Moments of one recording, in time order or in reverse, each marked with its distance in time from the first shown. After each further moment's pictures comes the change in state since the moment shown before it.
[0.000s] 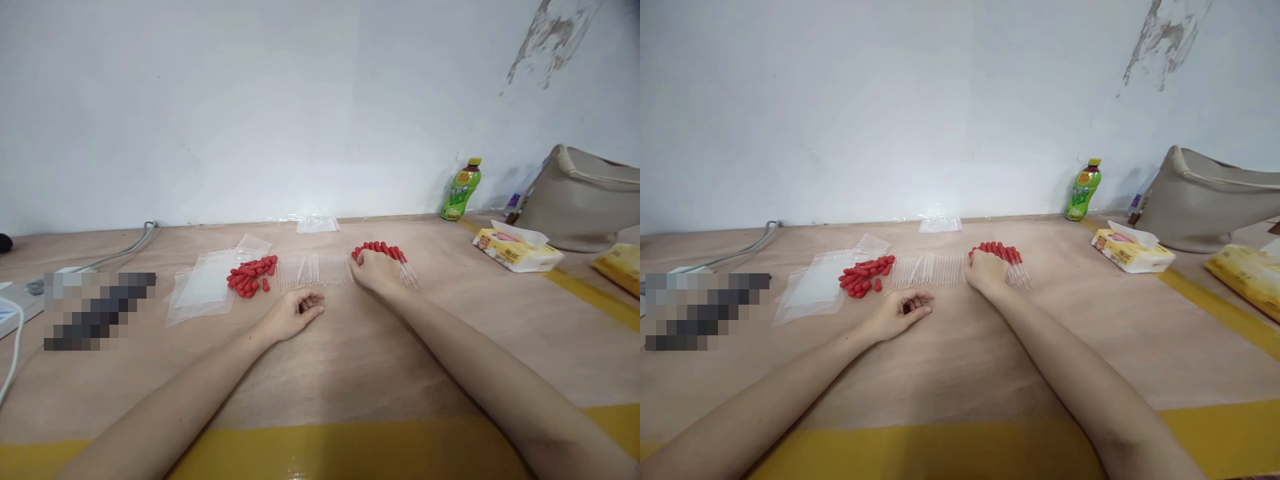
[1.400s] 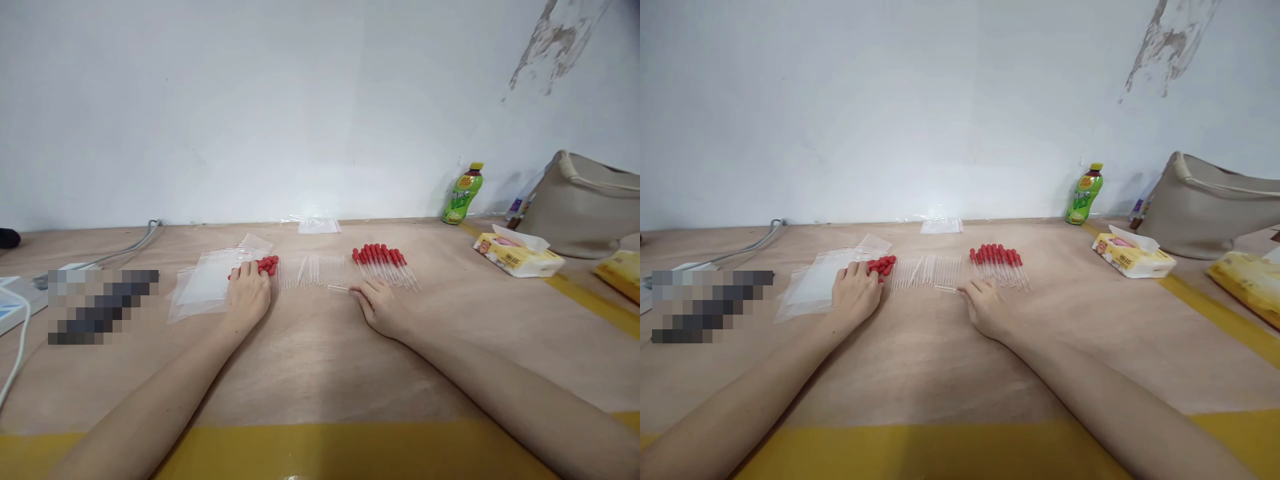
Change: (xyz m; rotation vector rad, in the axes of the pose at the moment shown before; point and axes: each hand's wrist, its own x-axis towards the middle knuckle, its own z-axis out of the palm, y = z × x) left_hand -0.003 -0.031 -0.046 1.237 0.276 -0.157; right_hand -0.062 0.028 0.013 0.321 0.218 -0.747
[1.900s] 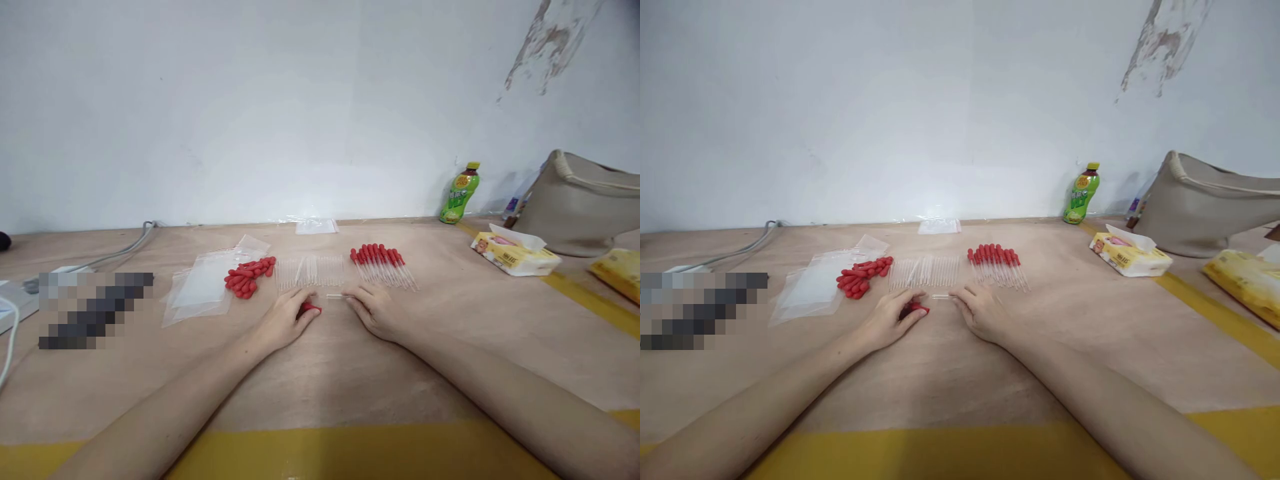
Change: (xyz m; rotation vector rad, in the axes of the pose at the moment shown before) left_hand -0.018 0.053 -0.018 -1.008 -0.123 0.247; right_hand -0.002 -0.002 0.001 0.032 -0.010 -0.015
